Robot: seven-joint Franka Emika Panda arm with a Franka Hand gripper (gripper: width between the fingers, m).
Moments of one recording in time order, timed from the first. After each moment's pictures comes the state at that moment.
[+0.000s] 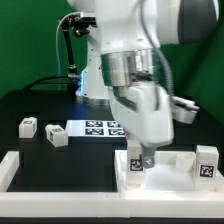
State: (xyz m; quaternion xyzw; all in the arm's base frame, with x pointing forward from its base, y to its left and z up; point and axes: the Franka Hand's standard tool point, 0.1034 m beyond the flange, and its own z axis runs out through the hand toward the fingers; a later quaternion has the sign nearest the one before) arm 0.669 0.000 0.076 -0.82 0.56 -0.03 0.07
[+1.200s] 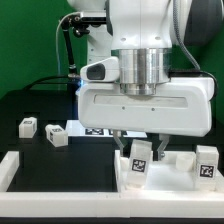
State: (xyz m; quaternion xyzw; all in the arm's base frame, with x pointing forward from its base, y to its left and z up) arm 0.671 -0.003 0.078 -0.96 0.26 -0.05 0.04
